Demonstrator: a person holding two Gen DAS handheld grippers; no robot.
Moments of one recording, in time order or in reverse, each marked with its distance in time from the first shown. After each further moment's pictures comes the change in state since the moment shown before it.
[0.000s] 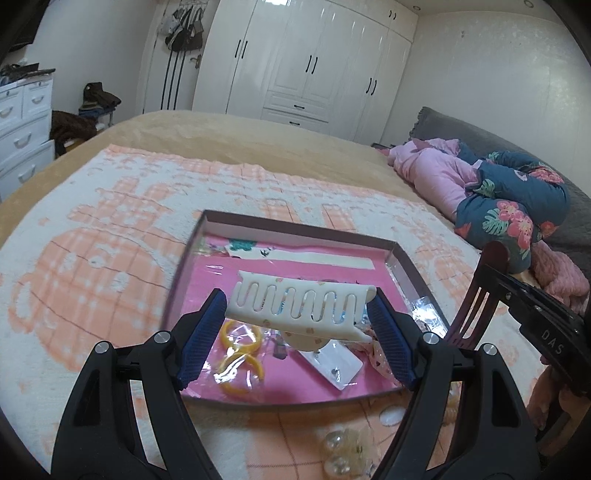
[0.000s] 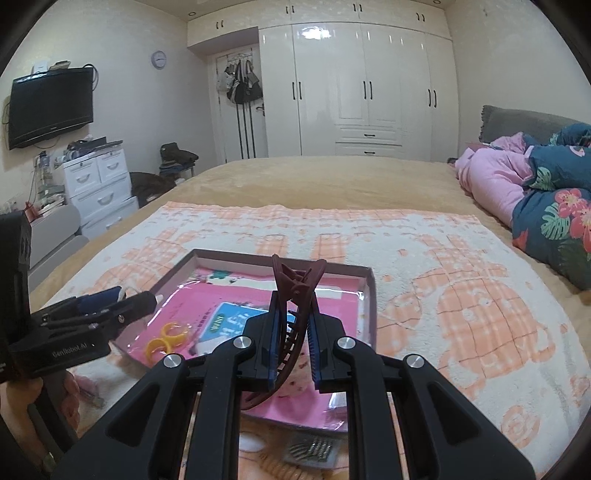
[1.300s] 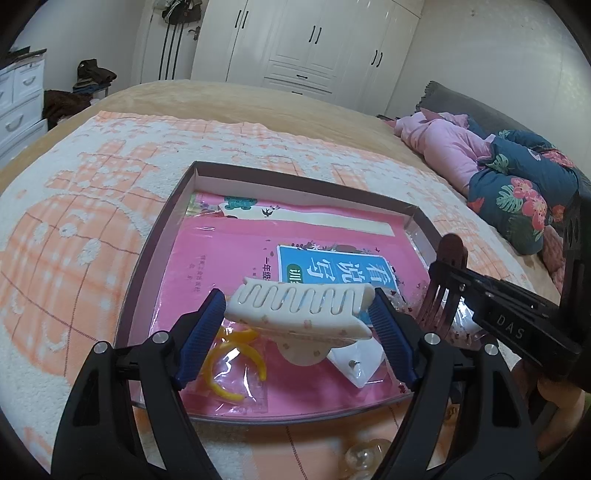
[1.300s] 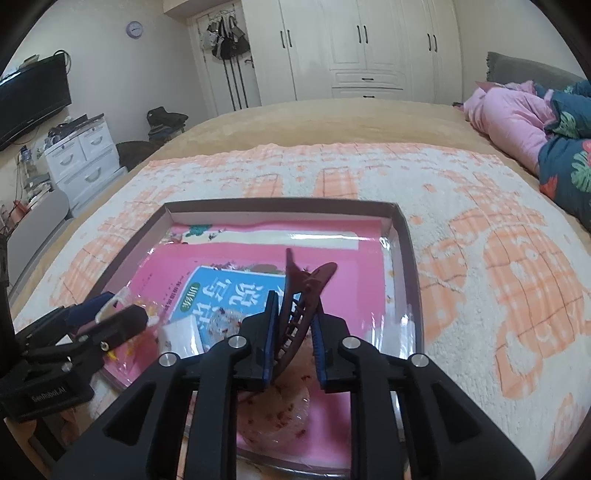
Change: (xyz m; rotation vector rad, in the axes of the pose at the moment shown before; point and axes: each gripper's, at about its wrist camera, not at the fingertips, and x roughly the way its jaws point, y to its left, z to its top) left arm 0.049 0.011 -0.016 -0.003 0.115 0.006; right arm 0.091 -0.007 -0.020 0.080 0.213 0.021
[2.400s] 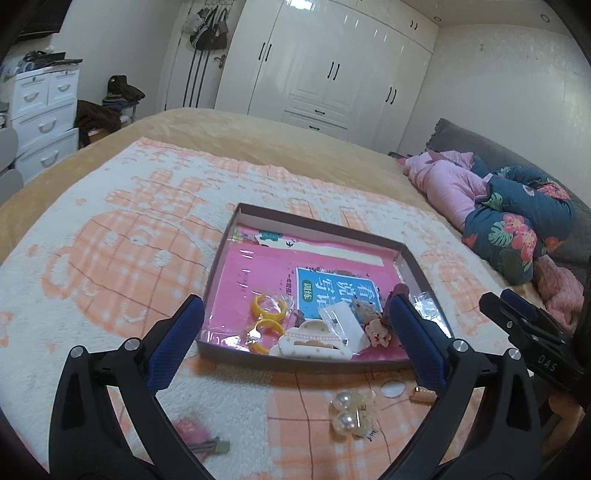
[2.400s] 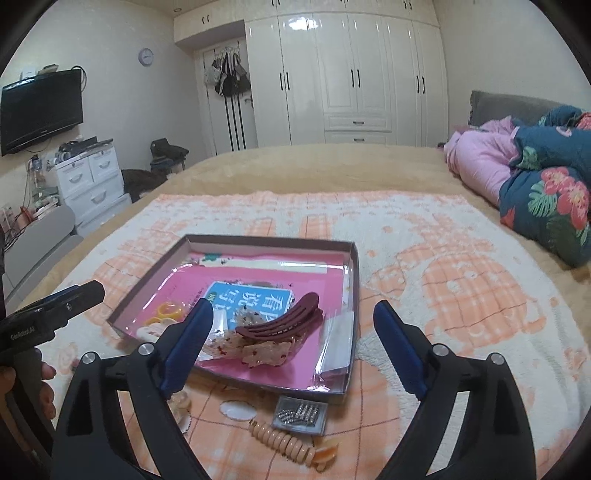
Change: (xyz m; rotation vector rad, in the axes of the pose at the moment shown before) left arm -0.106 0.003 -0.008 -0.064 -0.143 0.052; right arm -0.118 -0.001 -0.021 -0.044 -0.185 -0.036
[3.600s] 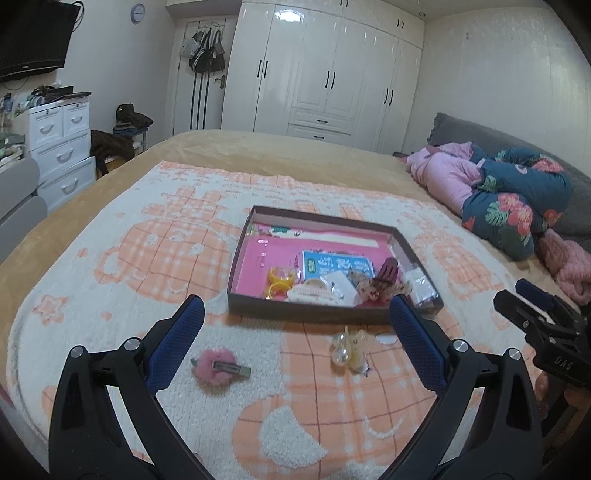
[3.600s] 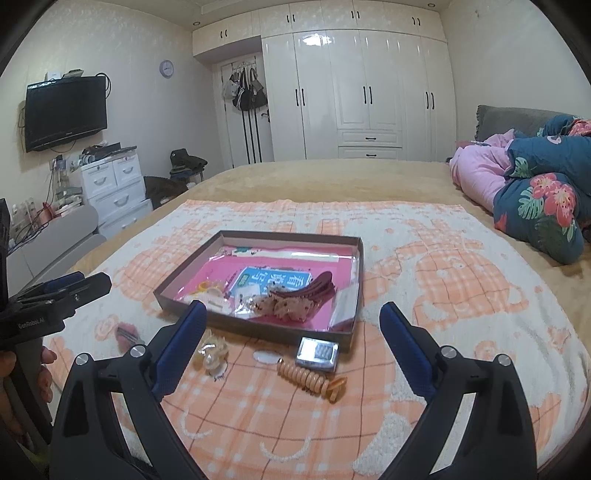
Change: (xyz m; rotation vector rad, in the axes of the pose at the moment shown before) left arm -0.076 -0.020 -0.040 0.096 -0.037 0.077; right arm -0.082 0.015 -0.042 -0.024 -0.050 0.048
